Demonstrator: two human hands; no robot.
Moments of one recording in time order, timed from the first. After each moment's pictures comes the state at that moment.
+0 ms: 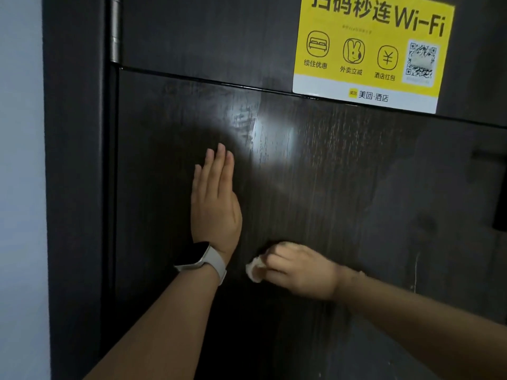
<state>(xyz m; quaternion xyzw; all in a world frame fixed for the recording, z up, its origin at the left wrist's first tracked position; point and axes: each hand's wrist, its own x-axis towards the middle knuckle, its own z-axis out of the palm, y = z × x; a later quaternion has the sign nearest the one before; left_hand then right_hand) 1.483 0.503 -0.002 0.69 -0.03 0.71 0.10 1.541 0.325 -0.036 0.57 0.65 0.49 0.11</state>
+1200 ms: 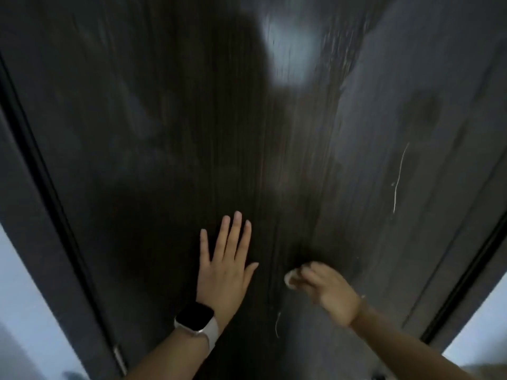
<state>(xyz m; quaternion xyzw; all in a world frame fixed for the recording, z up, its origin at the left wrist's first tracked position) 1.466 0.403 -0.265 0.91 0.06 0.40 -0.11 1.572 0.184 -0.292 0.78 0.51 0.32 -0.16</state>
